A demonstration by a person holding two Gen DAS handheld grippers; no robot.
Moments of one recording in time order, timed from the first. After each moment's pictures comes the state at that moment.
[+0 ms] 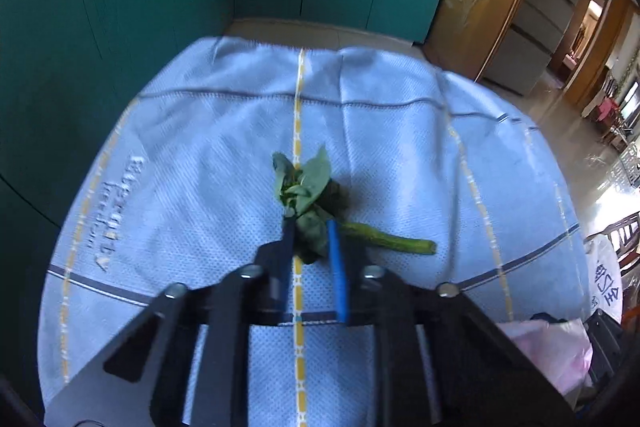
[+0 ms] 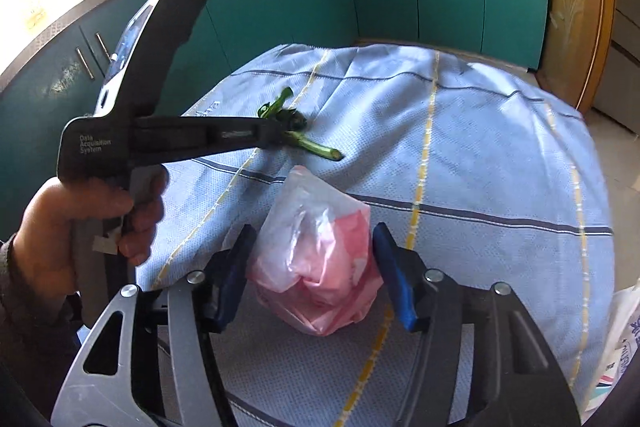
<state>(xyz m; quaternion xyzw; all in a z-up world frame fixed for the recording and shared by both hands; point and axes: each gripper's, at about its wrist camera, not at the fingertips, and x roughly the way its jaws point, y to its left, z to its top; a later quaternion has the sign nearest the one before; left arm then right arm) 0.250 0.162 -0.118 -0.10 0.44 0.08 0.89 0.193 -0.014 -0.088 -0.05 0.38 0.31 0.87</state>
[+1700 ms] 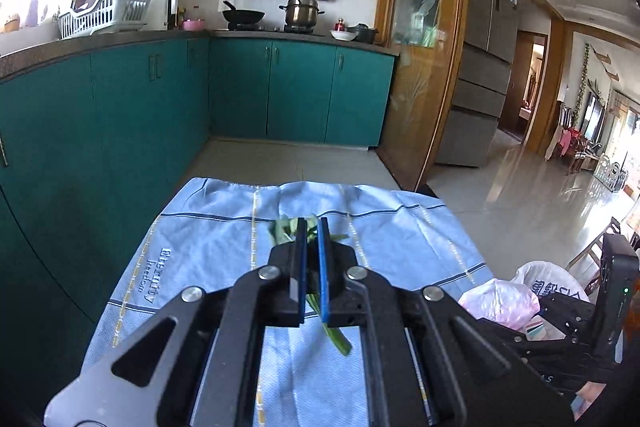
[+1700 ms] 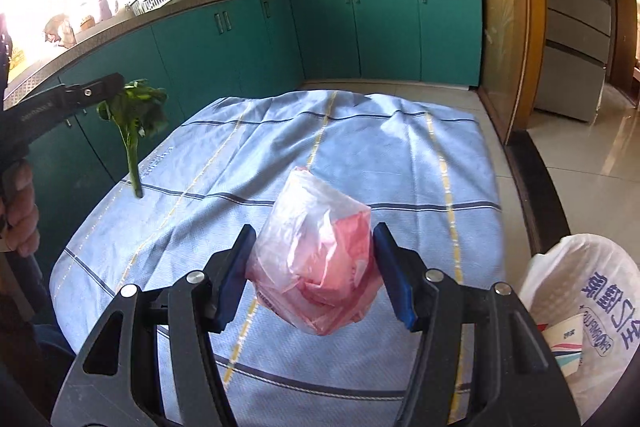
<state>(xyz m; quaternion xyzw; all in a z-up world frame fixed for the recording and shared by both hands) 0.139 0.103 -0.002 -0.06 0.24 0.04 0.97 0.163 -0.117 -0.059 -0.01 0.32 0.23 0.92</state>
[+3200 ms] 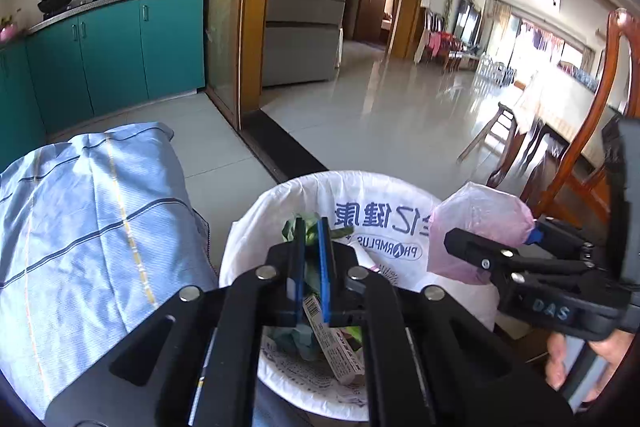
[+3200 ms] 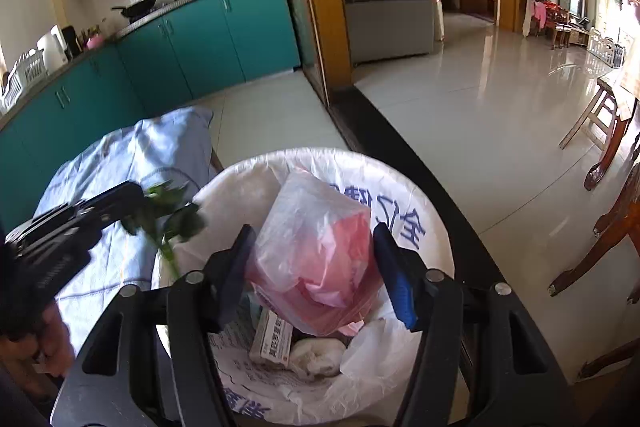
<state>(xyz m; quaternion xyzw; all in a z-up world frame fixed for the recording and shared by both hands) 0.166 -0.248 -0.096 0.03 0.33 -0.23 0.91 0.099 -0.397 -0.078 0.10 0.35 -0.02 0.93</state>
